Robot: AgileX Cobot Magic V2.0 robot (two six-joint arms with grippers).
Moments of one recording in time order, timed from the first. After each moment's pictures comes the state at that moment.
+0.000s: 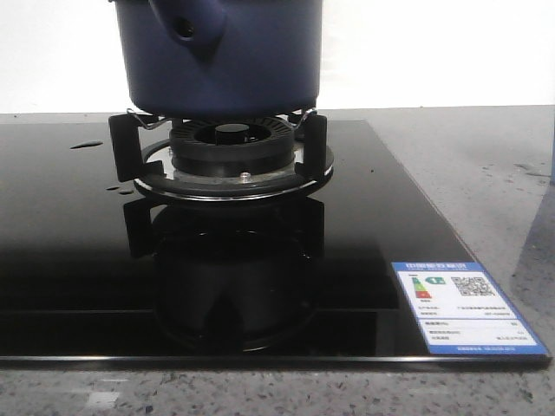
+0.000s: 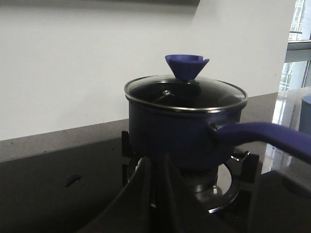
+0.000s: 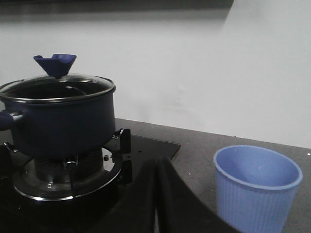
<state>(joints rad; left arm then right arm) -0.24 0.40 -0.29 -1.77 0.31 1.76 0.32 0.19 -0.22 -0.60 0.01 0.56</state>
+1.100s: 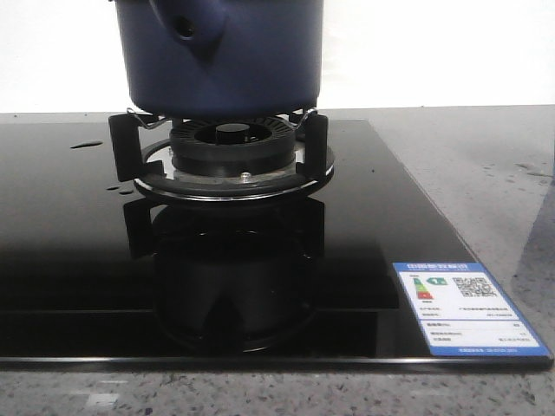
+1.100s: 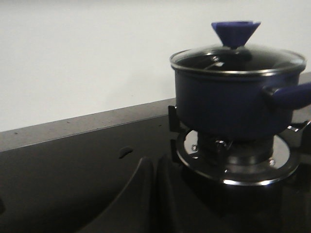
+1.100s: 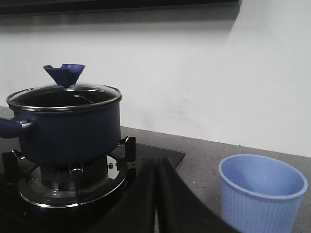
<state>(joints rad) -0.24 0.33 -0.24 -1.56 0.15 1.69 0.32 0.17 -0.22 -0.60 -0.01 0.56</state>
